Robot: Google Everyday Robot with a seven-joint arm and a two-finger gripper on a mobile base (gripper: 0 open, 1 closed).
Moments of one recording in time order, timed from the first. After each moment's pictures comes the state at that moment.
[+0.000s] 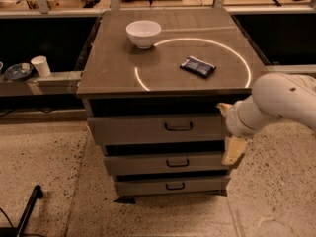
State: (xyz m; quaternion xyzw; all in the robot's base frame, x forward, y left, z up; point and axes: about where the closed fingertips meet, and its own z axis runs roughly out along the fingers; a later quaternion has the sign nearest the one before) arm 0.540 -0.212 0.696 -0.68 0.70 -0.03 0.20
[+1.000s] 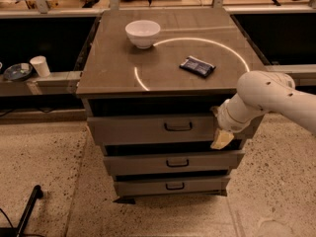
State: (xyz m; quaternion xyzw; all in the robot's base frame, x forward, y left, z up) arm 0.583 -0.207 0.646 -0.68 0.71 0.01 0.17
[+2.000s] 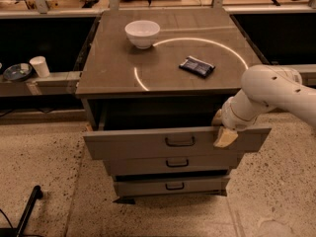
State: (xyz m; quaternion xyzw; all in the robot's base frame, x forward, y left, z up) arm 0.574 -0.209 0.666 -0.69 0.71 0.01 0.16
